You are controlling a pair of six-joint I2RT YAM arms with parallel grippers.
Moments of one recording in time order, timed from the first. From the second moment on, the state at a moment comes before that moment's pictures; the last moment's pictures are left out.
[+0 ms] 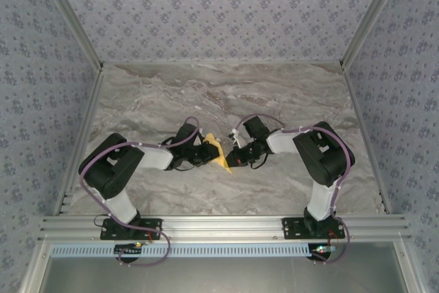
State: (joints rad) left arm -0.67 1.71 0.64 0.30 0.42 -1.03; right arm 0.56 1.83 0.84 -0.16 -0.80 0.30
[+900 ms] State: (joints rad) left arm -0.70 1.65 0.64 0.31 0.43 -1.03; right arm 0.56 1.84 0.86 -0.19 -0.80 0.30
